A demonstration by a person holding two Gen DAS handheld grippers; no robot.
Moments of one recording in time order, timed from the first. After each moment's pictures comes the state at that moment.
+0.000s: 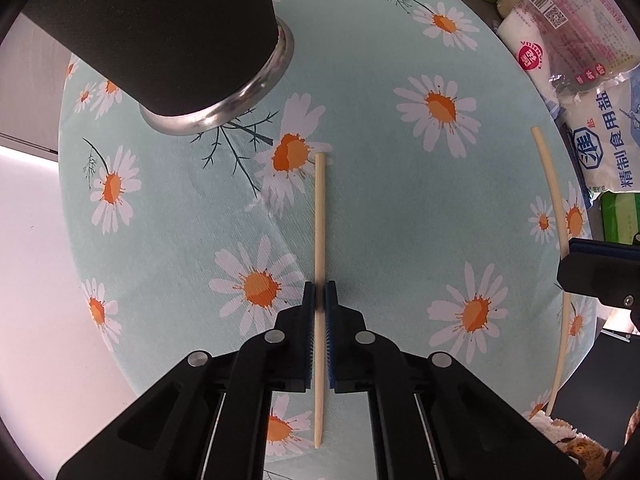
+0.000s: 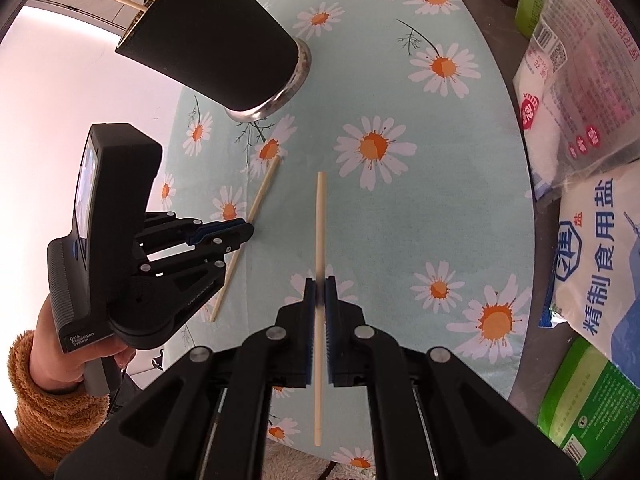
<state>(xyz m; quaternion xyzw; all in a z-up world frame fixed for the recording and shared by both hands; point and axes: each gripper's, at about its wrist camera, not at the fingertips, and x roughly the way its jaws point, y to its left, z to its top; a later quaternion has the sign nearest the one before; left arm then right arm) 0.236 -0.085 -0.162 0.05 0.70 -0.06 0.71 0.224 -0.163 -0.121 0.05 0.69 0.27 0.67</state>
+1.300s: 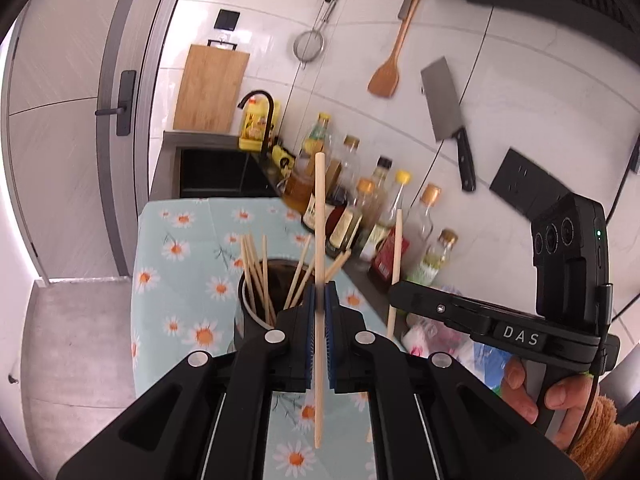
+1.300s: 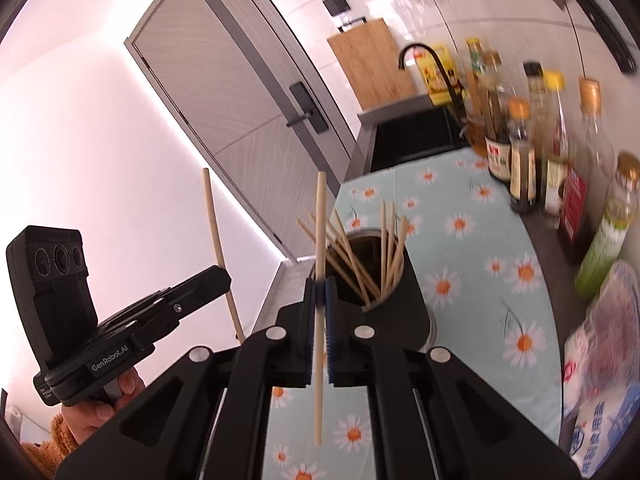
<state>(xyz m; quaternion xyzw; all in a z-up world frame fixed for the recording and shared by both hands) 0.213 0.052 0.074 -0.12 0.29 -0.14 0.94 0.257 -0.098 0.040 0.14 0.36 0.36 0.85</state>
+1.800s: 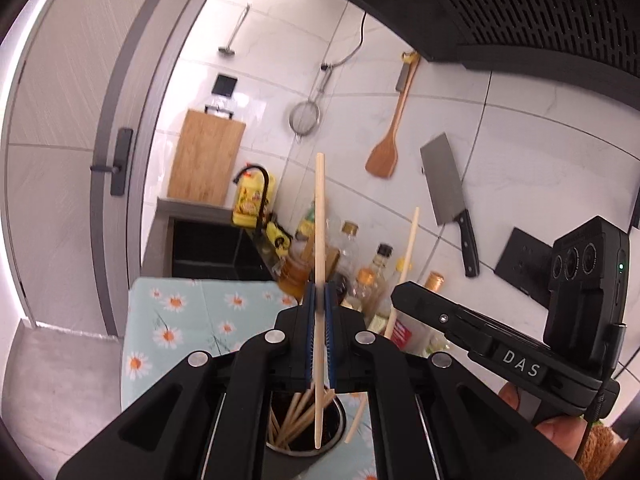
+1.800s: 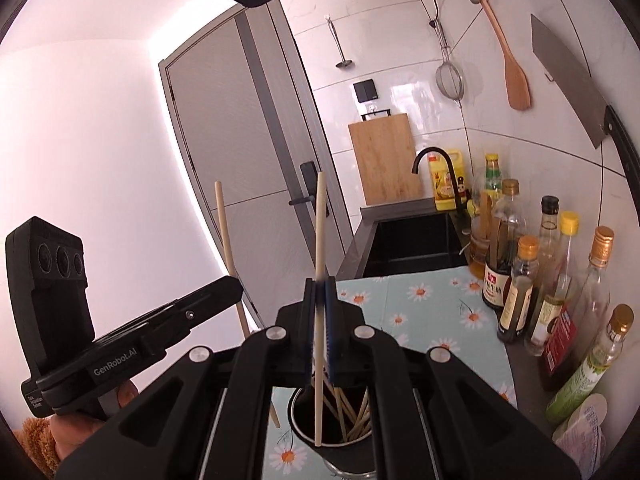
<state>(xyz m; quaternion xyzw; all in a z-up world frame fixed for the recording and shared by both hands) 0.255 0.065 0.101 -0.13 0.15 -0.12 0.97 0.288 -0.088 0.080 0.09 0.20 0.35 0.91</state>
